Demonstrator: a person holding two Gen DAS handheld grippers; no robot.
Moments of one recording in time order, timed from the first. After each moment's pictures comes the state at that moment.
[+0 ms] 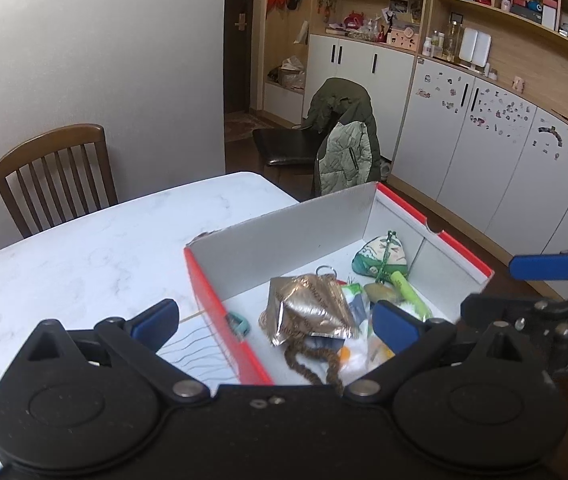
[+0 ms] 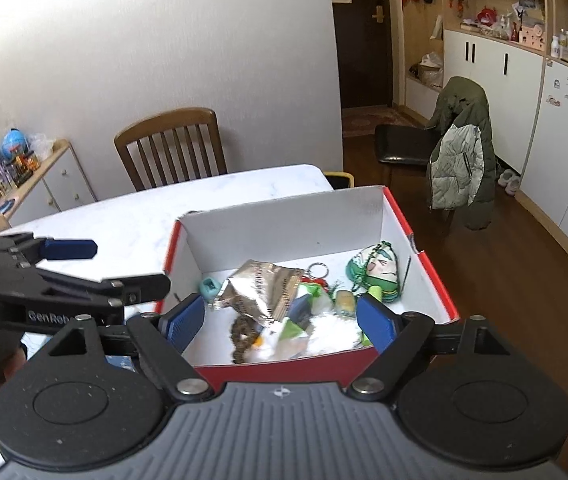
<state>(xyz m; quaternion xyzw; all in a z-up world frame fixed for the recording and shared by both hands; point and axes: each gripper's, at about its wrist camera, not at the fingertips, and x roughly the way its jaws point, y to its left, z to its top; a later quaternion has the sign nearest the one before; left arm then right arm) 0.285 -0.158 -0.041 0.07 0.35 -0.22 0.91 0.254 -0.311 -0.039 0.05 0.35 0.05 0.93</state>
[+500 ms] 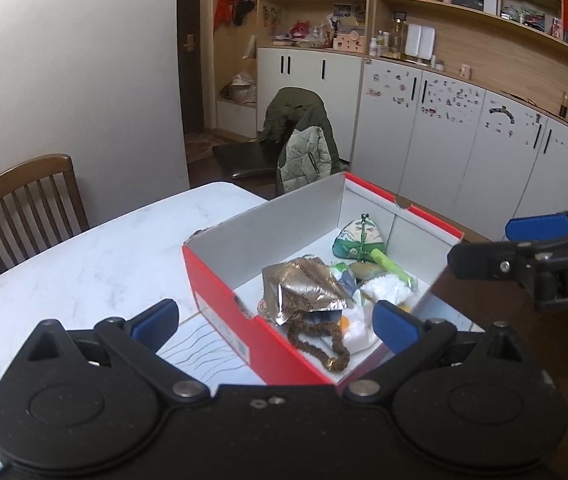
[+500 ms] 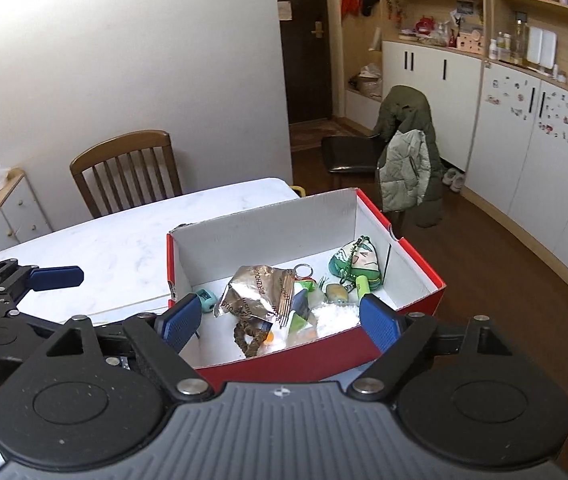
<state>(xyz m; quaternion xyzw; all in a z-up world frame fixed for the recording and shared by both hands) 0.267 -0.117 -0.046 0.10 0.32 -0.30 0.89 0.225 -0.256 -0.028 0.06 0.33 -0.05 0.94</state>
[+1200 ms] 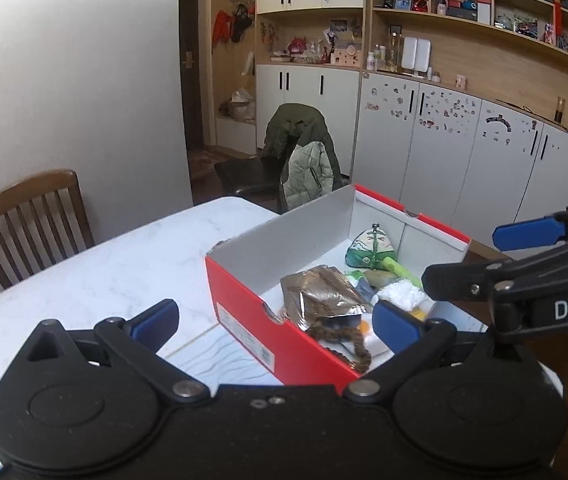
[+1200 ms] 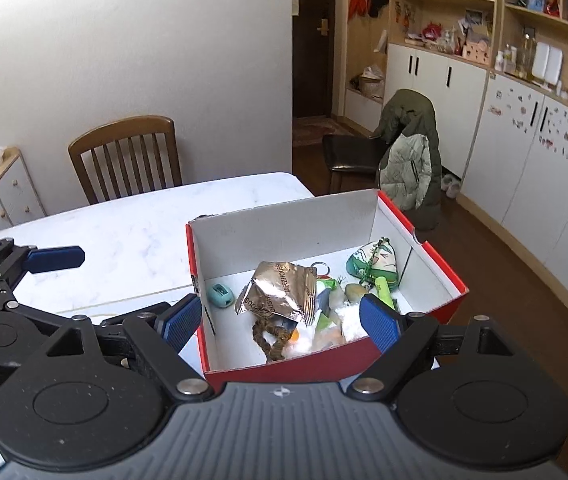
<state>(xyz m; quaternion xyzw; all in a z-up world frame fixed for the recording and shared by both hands) 0.268 -0.094 -0.047 0.10 0.28 -0.31 0.90 0.240 -0.214 -0.031 0.03 0.34 -0.06 0.94</state>
